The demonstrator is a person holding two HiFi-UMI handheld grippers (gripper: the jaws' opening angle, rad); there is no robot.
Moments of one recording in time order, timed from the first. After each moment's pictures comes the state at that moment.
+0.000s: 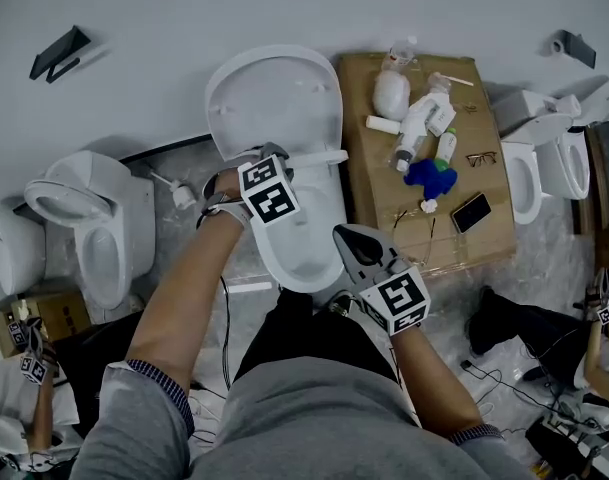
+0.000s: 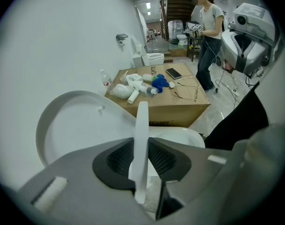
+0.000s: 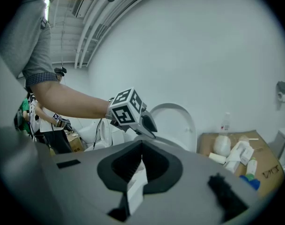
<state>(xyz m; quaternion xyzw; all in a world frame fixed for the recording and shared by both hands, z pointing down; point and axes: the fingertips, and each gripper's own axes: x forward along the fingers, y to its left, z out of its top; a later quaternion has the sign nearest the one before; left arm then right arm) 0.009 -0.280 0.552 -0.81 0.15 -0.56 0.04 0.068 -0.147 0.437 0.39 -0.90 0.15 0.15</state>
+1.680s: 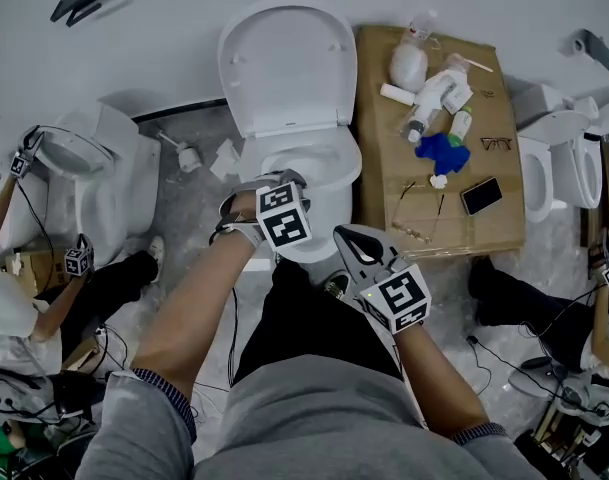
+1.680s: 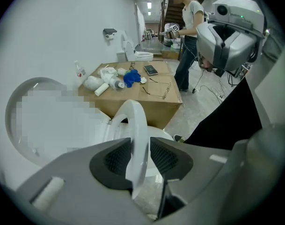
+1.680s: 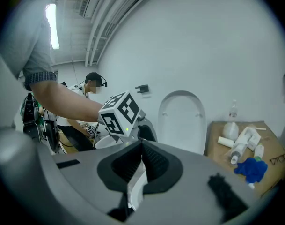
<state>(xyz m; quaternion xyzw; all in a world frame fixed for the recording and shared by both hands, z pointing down) 0.035 -0.113 0.618 -0.82 0.10 -0.57 -0.03 0.073 -0.052 0.484 0.32 -0.92 0.16 0.17</state>
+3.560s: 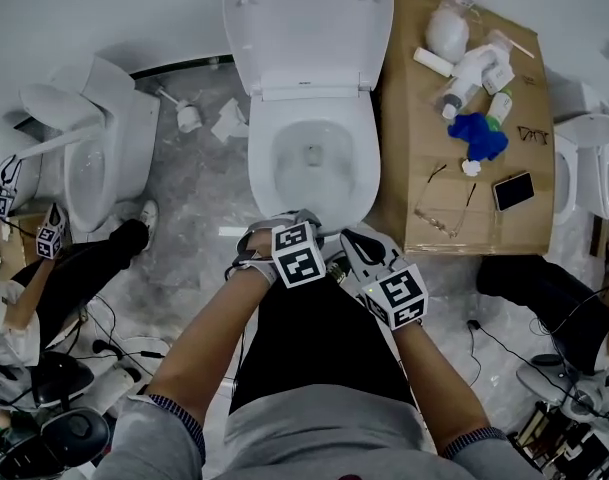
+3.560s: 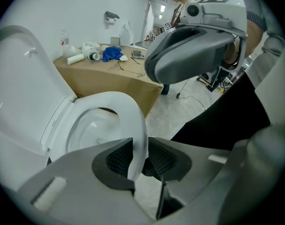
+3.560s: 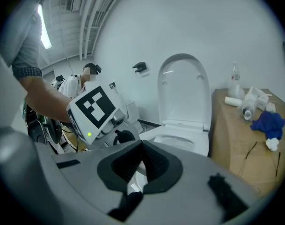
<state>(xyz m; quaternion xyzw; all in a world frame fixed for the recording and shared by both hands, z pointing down) 0.054 0.022 0.747 -0.82 0.05 -0.55 -0.16 0.074 -0.011 0.636 0.30 -0.90 0.24 0.22</state>
